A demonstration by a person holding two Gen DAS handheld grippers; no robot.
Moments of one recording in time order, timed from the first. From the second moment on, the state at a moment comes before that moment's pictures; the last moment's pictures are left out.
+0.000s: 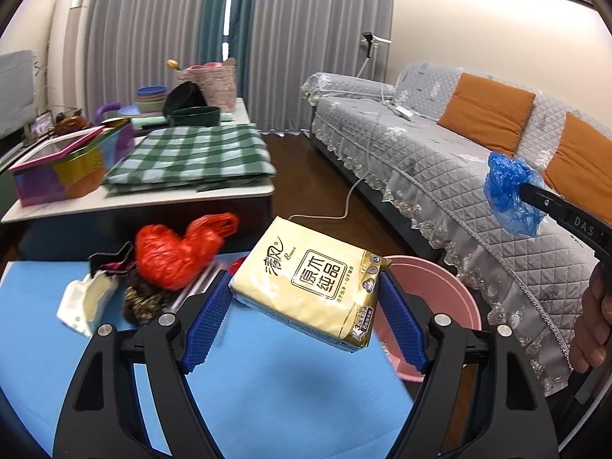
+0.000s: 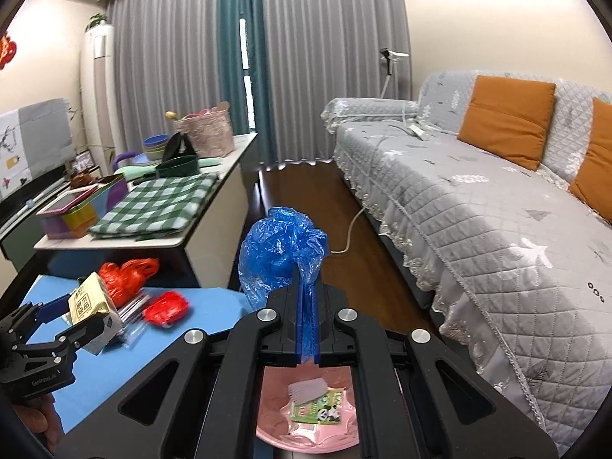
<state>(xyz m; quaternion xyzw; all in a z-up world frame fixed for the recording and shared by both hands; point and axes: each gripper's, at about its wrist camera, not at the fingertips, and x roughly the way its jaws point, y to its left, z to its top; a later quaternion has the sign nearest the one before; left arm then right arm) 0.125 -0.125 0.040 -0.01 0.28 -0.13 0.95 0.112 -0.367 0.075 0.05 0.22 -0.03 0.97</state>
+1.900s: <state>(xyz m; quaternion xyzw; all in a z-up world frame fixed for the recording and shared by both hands) 0.135 -0.141 0.025 0.00 0.31 -0.18 0.93 0.147 -0.374 0.048 0.06 0.26 -0.03 0.96</state>
